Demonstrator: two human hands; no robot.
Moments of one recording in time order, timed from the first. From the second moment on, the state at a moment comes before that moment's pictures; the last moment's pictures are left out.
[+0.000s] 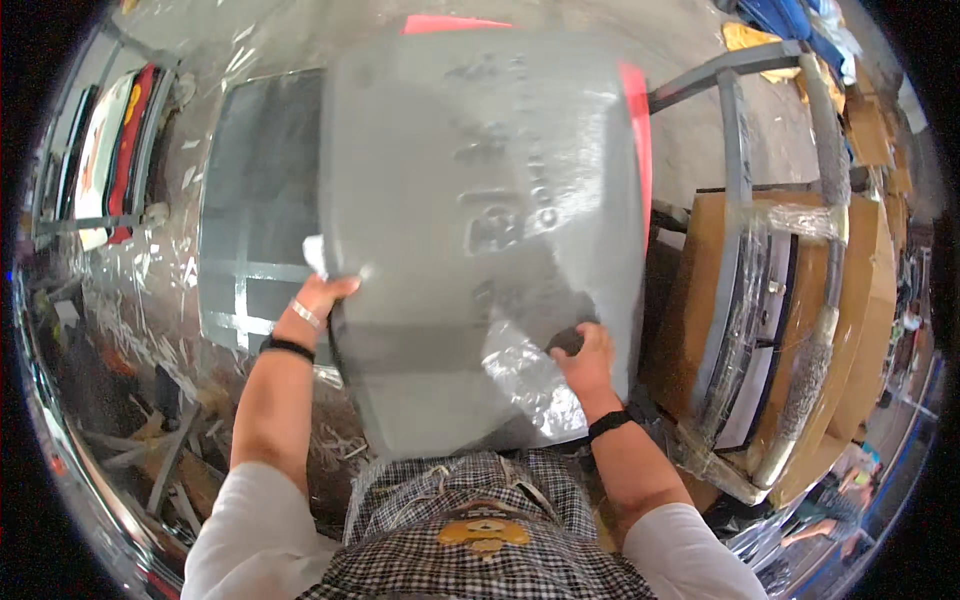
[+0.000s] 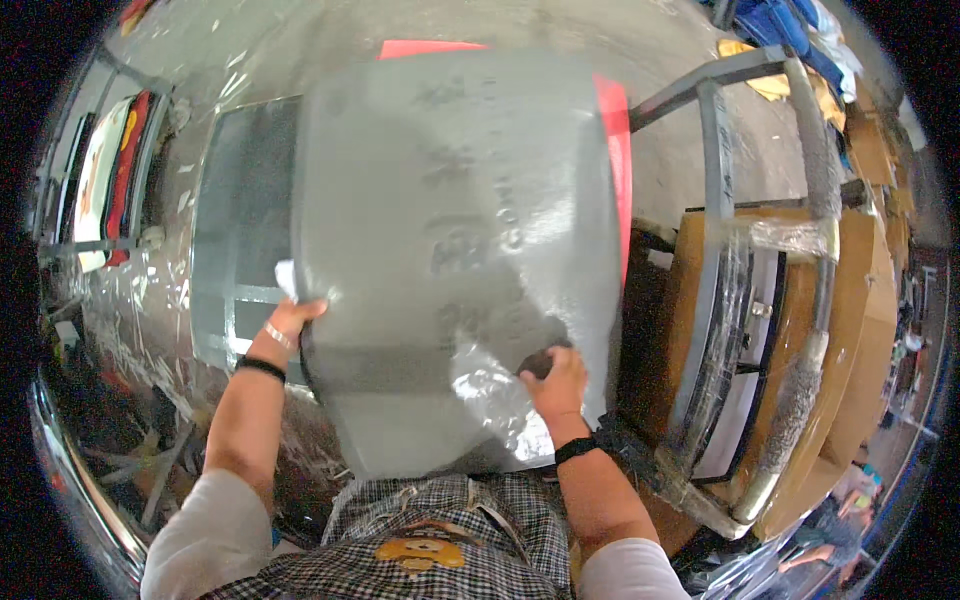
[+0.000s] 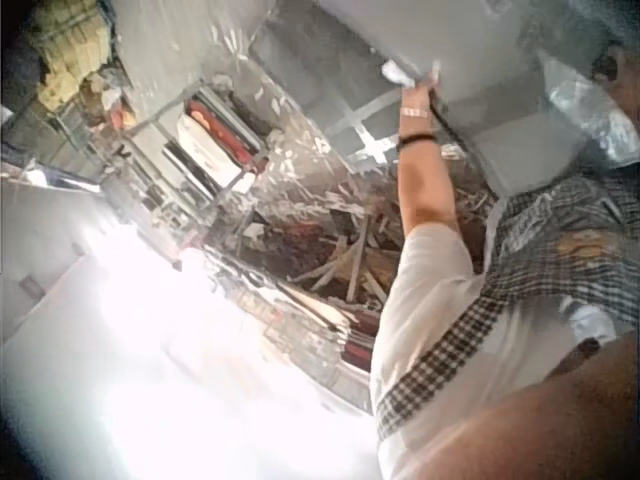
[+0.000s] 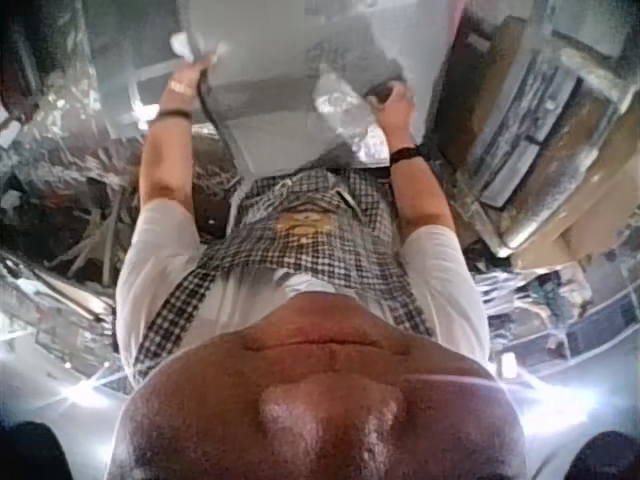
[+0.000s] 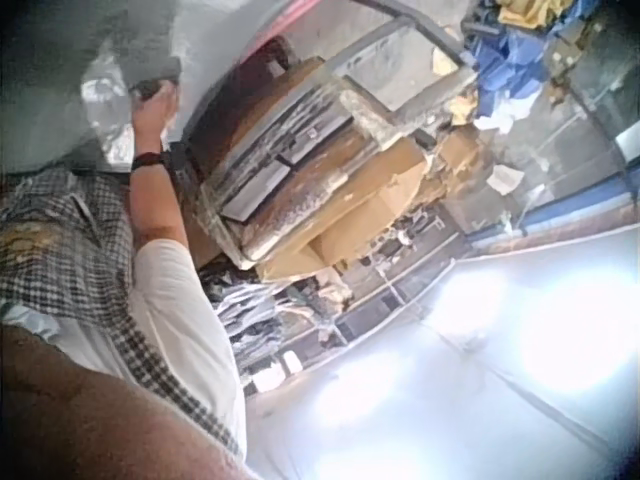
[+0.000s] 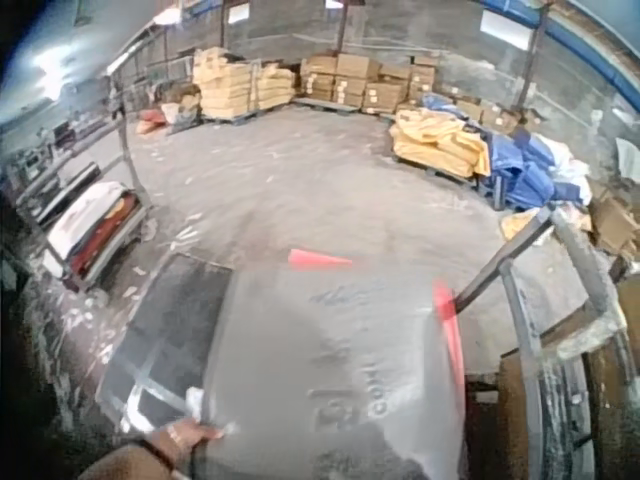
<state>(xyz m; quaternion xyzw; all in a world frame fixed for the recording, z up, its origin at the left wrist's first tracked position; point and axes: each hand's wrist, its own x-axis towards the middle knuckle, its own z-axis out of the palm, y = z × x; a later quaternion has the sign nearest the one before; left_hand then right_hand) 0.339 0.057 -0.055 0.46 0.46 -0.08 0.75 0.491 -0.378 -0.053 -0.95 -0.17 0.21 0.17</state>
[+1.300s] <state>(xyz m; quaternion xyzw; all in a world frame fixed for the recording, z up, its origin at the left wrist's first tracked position) 0.308 0.039 0.149 0.48 0.38 -0.02 0.79 0.576 -0.355 0.198 -0.70 0.02 0.50 0.51</state>
